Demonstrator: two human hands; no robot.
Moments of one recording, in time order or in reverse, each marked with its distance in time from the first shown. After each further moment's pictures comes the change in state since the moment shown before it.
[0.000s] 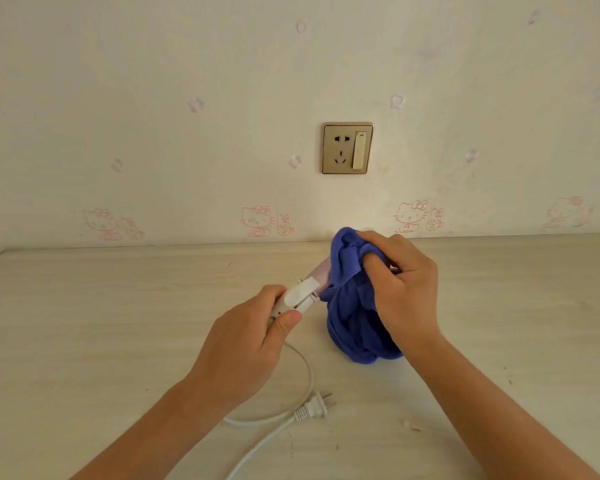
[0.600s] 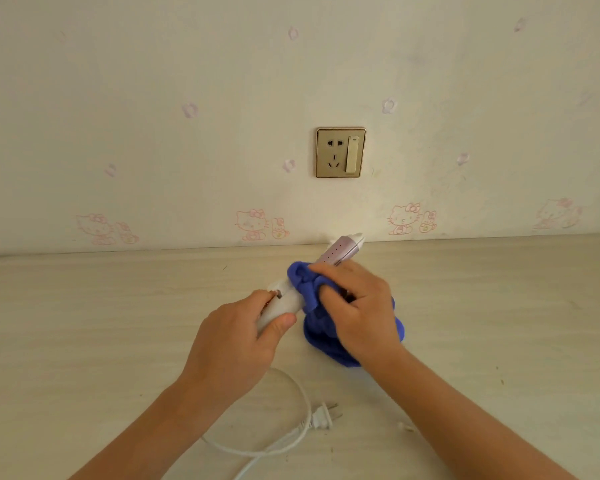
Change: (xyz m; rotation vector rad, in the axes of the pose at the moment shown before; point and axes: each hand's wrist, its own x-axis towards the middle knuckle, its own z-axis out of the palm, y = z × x) left_hand 0.003 0.001 -0.001 0.086 0.116 -0.050; right_hand -0.025 0.001 0.027 -0.035 -0.206 -0.083
